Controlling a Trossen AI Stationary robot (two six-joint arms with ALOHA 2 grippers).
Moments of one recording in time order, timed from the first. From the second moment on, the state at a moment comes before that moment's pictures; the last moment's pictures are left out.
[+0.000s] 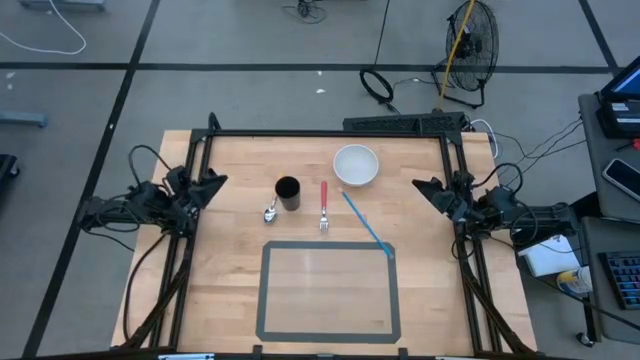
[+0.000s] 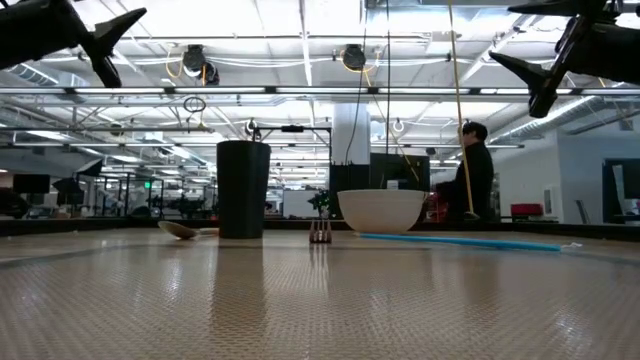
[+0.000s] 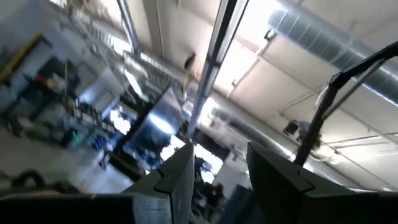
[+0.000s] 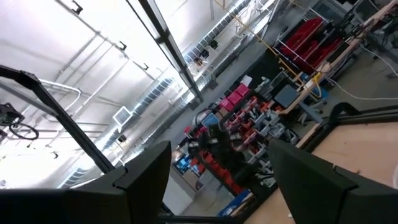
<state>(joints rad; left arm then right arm) -0.03 0.01 0.03 0.59 -0.22 -0.51 0.01 0.01 0.02 0.40 0.24 0.78</state>
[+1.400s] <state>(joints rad) -0.03 0.01 0.03 0.57 -0.40 -0.48 -0.17 1.09 0.87 -0.10 0.21 0.50</state>
